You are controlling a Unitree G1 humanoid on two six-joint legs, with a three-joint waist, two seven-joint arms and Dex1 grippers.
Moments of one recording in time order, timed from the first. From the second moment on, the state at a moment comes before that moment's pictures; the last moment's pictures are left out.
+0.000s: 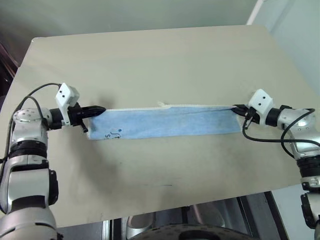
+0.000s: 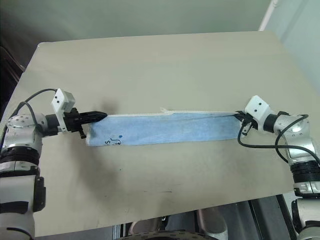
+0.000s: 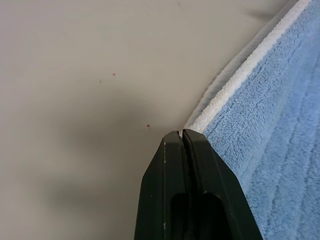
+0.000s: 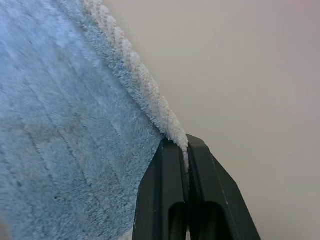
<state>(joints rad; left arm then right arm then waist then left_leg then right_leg) -0.75 0.81 0.05 1.06 -0.20 -0.11 -1.30 -0.48 -0.78 0.08 0.35 0.08 0.04 0.90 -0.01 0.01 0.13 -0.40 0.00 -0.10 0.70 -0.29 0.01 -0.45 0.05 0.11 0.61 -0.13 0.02</state>
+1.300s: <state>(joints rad) -0.37 0.47 0.16 0.23 -0.56 0.16 -1.22 -0.20 -0.60 -0.68 -0.08 1.29 1.44 0.38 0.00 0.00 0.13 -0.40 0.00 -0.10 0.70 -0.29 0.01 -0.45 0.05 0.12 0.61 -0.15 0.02</state>
